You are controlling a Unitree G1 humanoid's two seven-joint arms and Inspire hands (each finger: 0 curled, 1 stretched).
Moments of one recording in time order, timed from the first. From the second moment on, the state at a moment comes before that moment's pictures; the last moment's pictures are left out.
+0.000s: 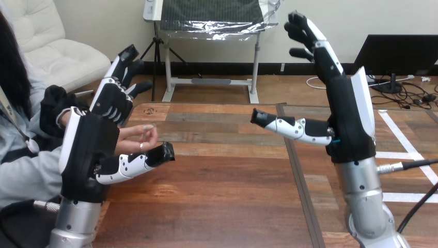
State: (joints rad) left arm -0.14 0.18 0.13 0.51 -0.27 -1.03 -0.45; right arm -0.33 -0.24 0.03 0.56 -0.33 -0.97 -0.27
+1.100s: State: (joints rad) left arm -0.15 0.14 0.13 0.55 -0.26 -1.06 -0.44; right arm -0.30 -0.24 0.03 0.62 -0.33 -1.01 -0.30
